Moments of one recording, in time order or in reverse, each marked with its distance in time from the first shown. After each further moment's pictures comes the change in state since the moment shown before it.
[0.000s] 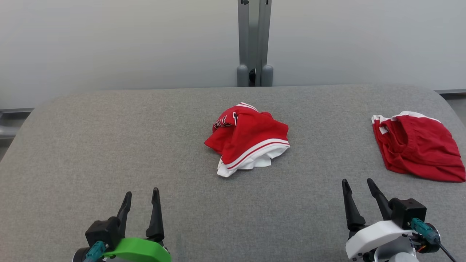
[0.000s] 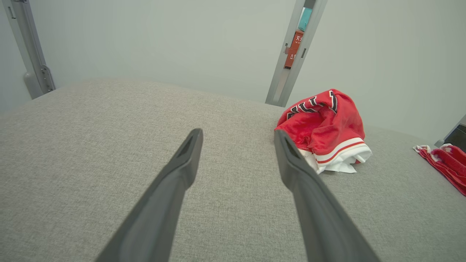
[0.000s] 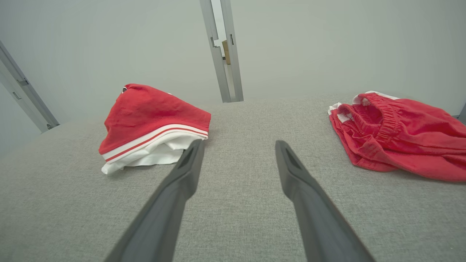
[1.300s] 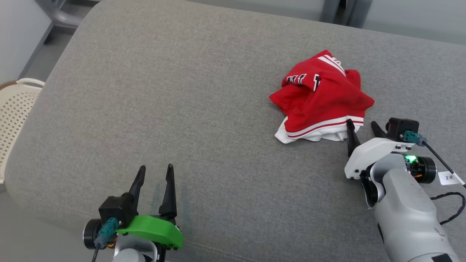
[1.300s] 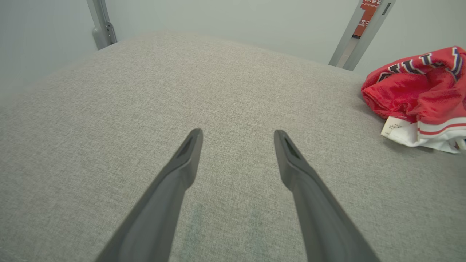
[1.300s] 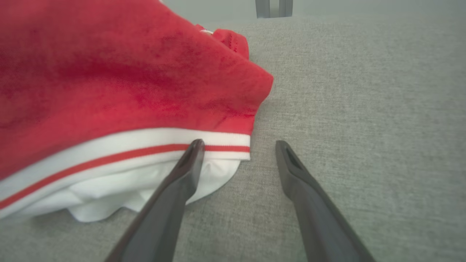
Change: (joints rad) left arm -0.103 -0.022 -0.042 0.011 0.045 -0.016 0.003; right arm -0.590 0.001 -0.175 0.642 -0.110 0.000 0.047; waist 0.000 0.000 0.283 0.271
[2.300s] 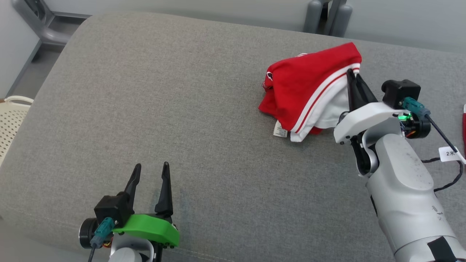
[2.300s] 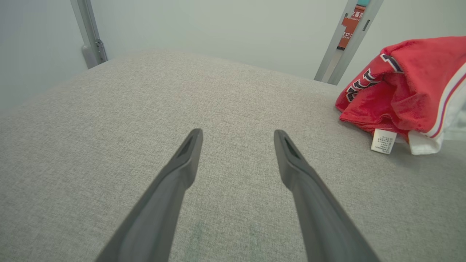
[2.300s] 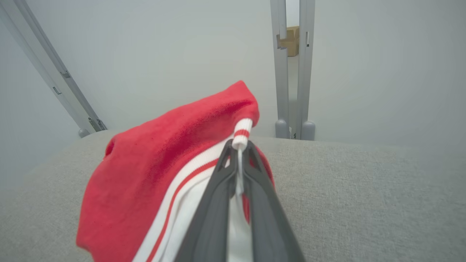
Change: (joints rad) left arm -0.002 -0.012 0.040 -0.001 0.027 -0.015 -0.002; right arm -0.067 -0.001 0.145 -0.178 0.084 -0.001 -0.060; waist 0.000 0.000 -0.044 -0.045
